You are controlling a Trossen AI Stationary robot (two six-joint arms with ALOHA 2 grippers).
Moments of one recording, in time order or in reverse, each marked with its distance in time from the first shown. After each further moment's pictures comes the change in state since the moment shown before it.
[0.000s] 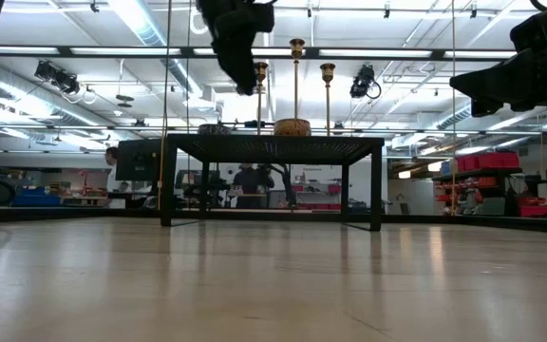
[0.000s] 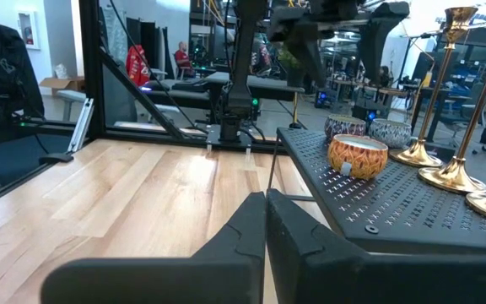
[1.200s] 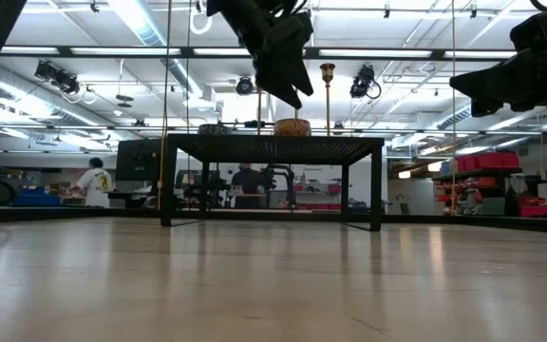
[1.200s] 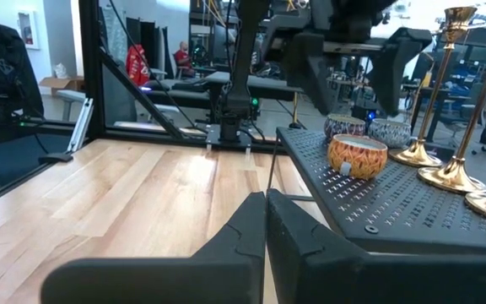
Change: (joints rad) left arm -0.032 0.129 -0.030 0.340 0.125 -0.077; right arm 0.000 0.000 0.000 0.000 -0.001 0.000
